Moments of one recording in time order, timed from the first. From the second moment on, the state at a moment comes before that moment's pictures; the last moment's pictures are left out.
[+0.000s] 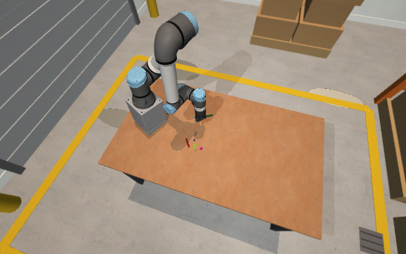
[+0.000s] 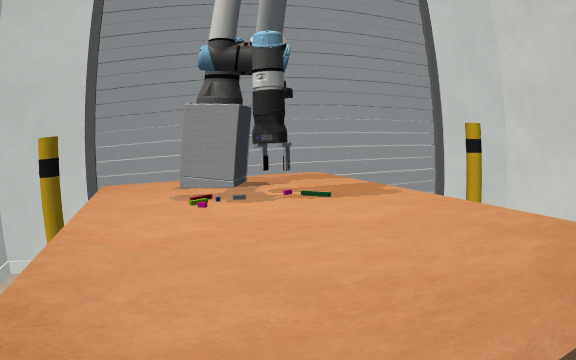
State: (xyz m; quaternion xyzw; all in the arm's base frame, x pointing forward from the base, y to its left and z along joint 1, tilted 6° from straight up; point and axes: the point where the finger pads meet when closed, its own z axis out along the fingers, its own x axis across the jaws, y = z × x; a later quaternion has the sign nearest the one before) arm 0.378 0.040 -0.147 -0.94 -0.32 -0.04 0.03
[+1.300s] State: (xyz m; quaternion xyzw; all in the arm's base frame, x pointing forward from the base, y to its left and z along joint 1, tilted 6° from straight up) arm 0.383 0.033 -0.147 -0.97 -0.22 -0.04 0.04
